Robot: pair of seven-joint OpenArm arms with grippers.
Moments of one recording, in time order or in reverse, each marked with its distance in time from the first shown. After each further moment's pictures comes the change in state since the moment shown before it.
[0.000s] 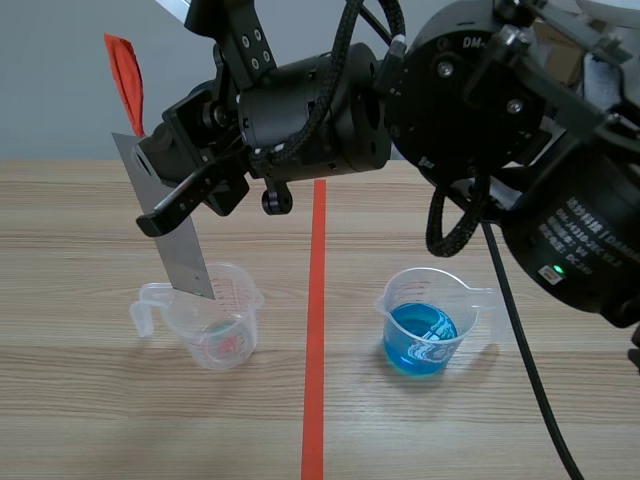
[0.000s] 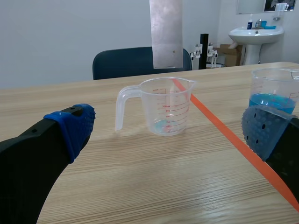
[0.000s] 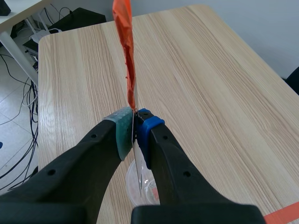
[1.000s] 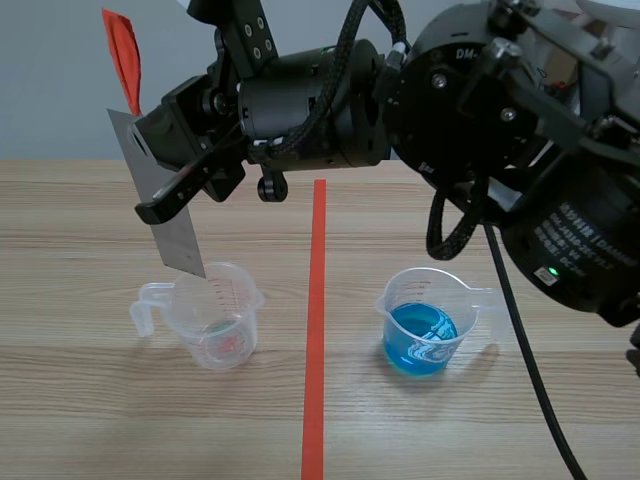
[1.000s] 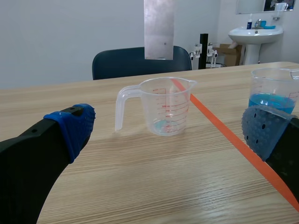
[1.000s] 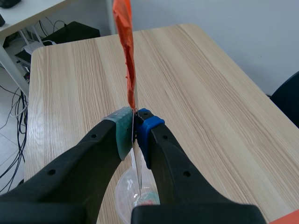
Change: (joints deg) left arm 0.0 0.0 0.0 0.0 0.0 0.0 0.0; right arm 0.0 0.0 0.0 -1.2 -3.5 0.0 6.4
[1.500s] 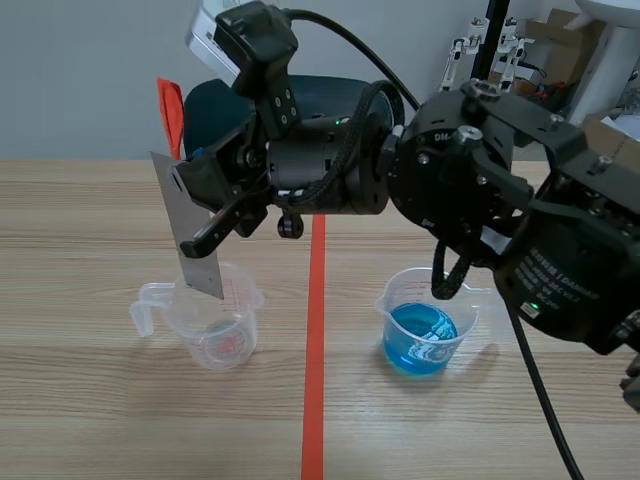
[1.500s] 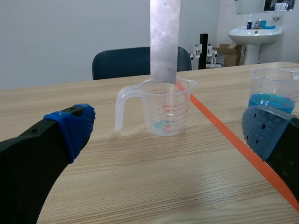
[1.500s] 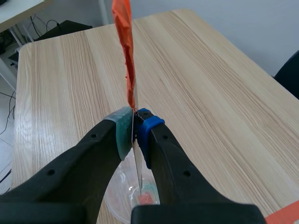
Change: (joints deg) left arm 0.0 0.0 0.0 0.0 0.0 0.0 0.0; right arm -1.7 0.0 0.0 -9.9 -3.0 3.2 8.9
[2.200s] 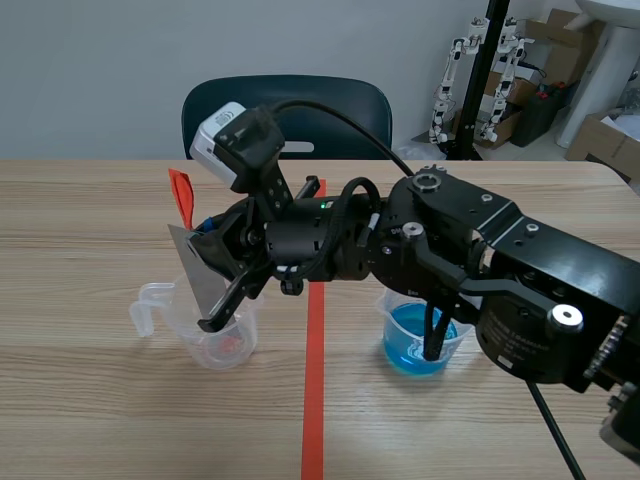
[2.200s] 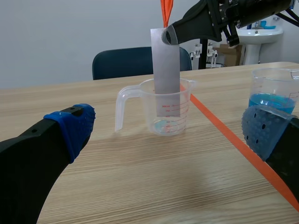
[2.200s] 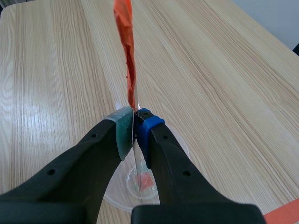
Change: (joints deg) left arm 0.0 0.0 0.0 0.0 0.0 0.0 0.0; right arm -0.2 -1.1 -6.3 -12.0 -9.5 0.0 12.0
